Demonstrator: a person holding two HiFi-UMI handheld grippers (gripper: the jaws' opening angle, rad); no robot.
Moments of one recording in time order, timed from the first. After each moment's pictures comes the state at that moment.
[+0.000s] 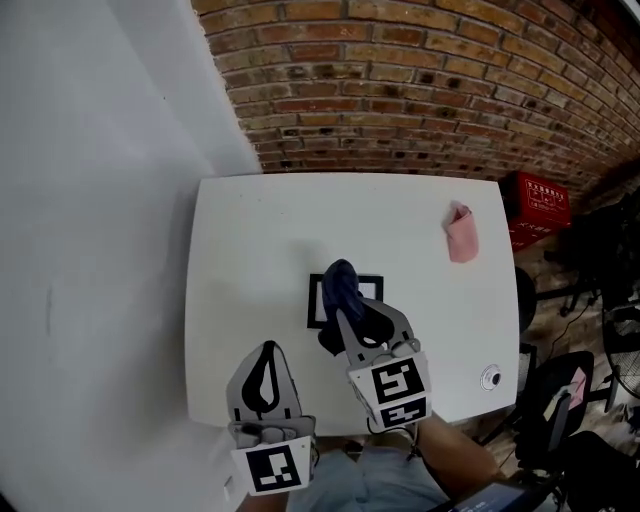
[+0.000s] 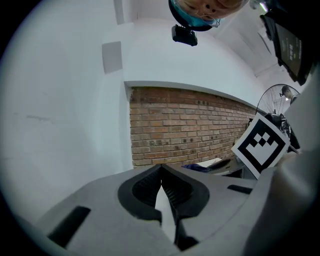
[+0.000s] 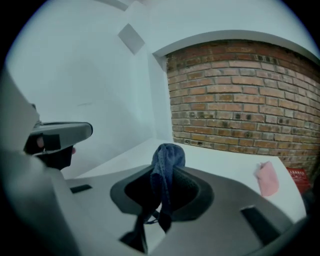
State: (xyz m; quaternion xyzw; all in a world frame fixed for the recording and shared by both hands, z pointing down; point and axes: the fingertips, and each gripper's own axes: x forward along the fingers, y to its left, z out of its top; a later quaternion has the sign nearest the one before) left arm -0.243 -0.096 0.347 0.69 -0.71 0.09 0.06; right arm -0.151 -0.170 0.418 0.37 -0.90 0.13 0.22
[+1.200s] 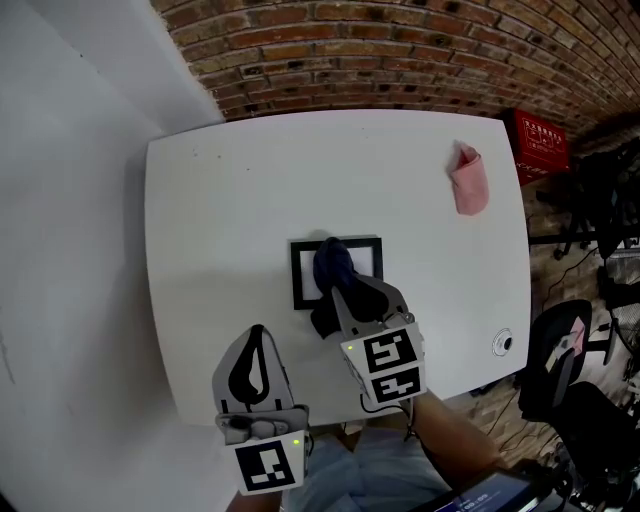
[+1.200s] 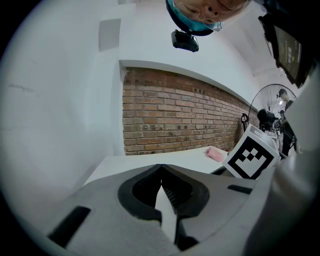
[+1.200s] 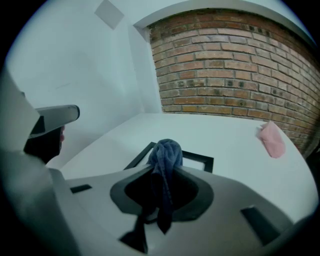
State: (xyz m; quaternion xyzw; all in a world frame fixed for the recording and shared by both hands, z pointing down) left arm -0.247 -0.117 0.416 0.72 -0.67 0.13 0.12; right arm -0.139 -0.171 0.528 0.39 -0.84 0.22 0.30
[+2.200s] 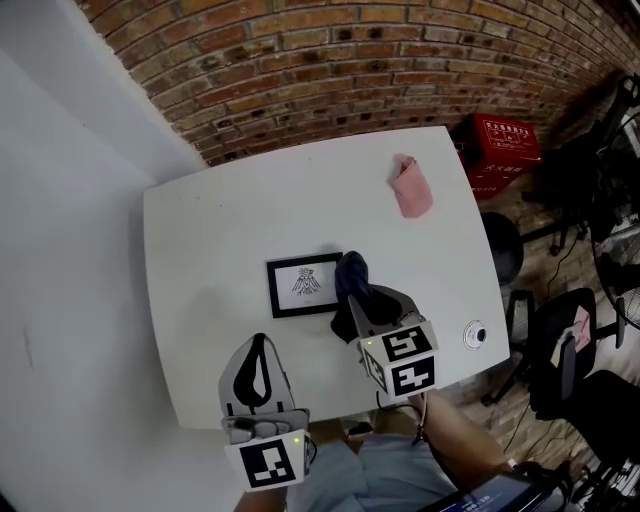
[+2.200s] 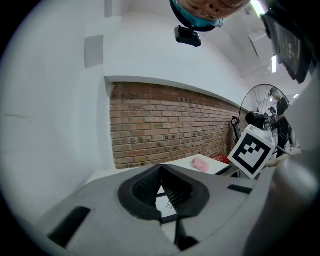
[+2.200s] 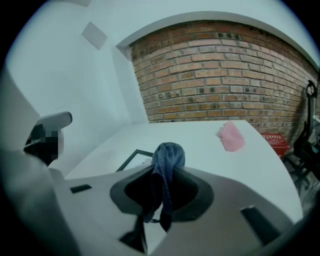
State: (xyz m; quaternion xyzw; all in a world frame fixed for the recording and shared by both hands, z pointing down) left arm -0.167 -0.103 0.357 0.76 -0.64 0.10 0.03; right arm -0.028 -0.156 0.489 0.45 -0.82 0.25 0.25
